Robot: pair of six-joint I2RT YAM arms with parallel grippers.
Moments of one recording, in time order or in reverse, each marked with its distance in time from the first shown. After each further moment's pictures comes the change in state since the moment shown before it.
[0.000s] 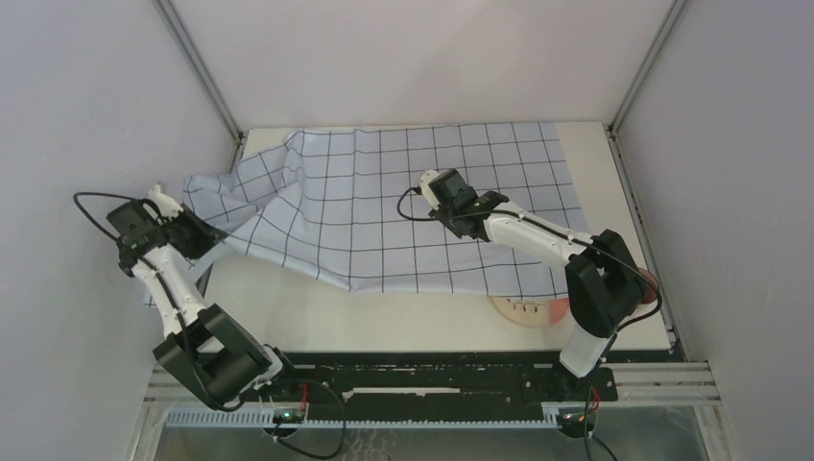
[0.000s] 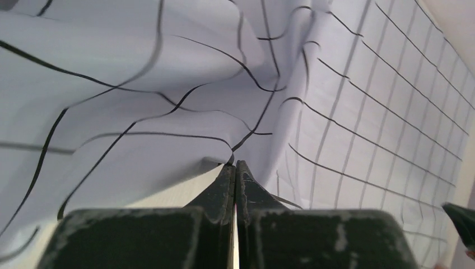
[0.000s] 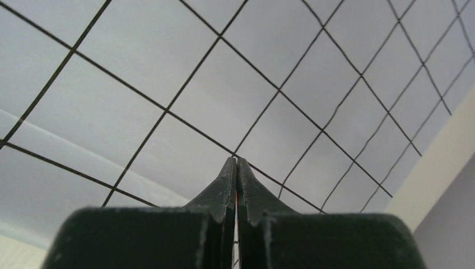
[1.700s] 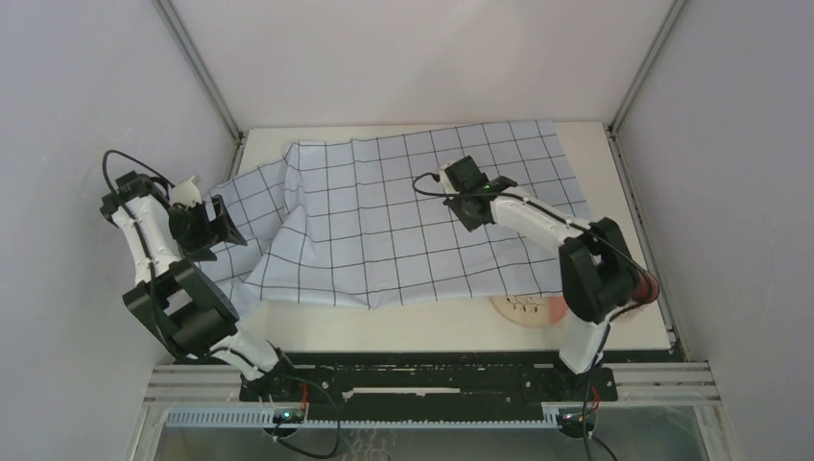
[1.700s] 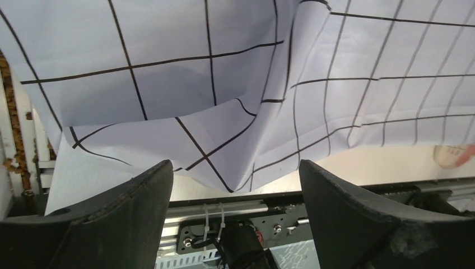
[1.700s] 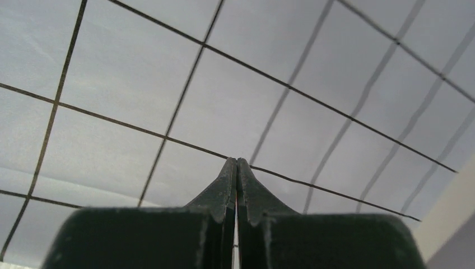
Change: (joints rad) left arm -0.111 0.340 0.481 -0.684 -0.130 0.415; right arm -0.121 0.050 0.055 -0.083 -0.091 0.092
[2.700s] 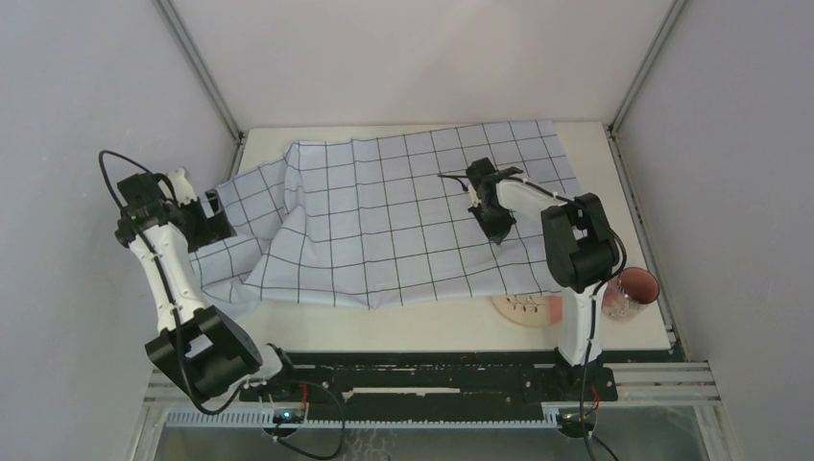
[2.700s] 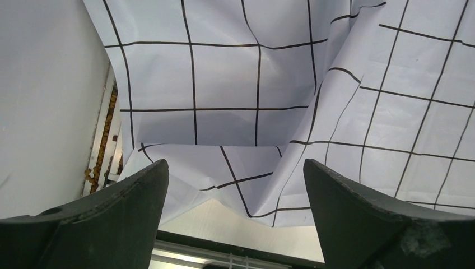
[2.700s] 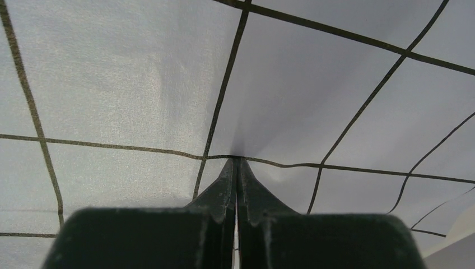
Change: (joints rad) left arm -0.057 -0.262 -0.185 0.334 -0.193 -0.137; right arm -0.177 0.287 0.134 -0.259 -0.076 0.113
